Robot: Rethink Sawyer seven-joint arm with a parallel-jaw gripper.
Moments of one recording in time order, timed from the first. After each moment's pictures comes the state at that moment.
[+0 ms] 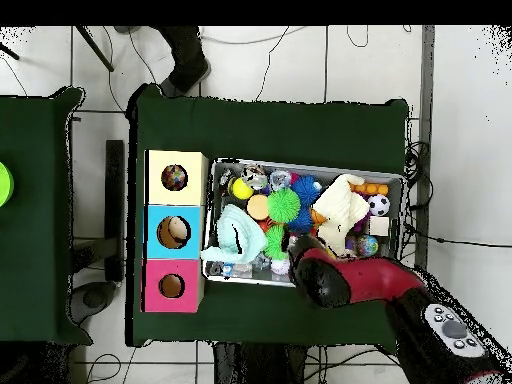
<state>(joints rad) -0.78 -0.52 0.37 1.88 -0.73 0.02 2.05</state>
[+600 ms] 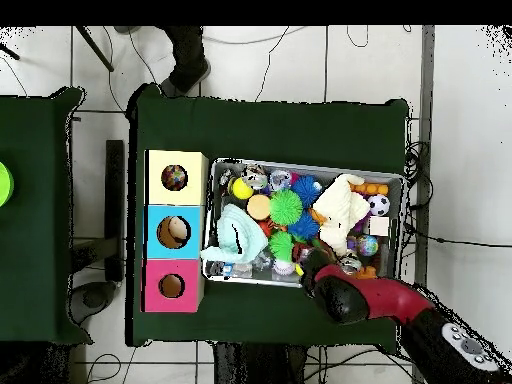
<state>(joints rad) -1.08 -0.35 0.52 1.89 -0.83 0.00 2.04</state>
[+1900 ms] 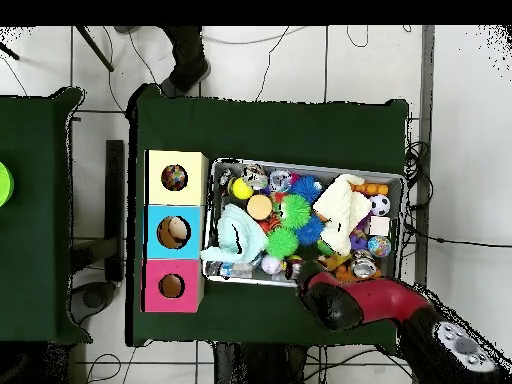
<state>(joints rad) -0.85 -0.48 0.41 1.94 -0.86 0.06 1.97</state>
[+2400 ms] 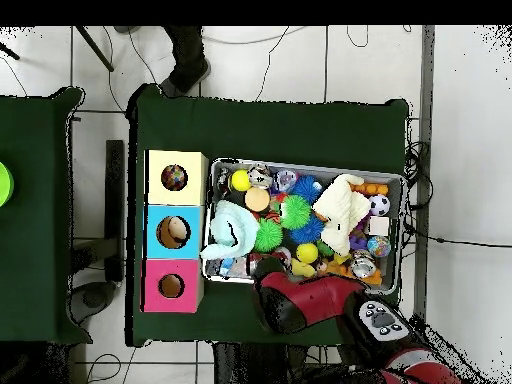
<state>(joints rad) -0.52 -0.48 0.16 1.94 -0.74 -0.24 2.00</state>
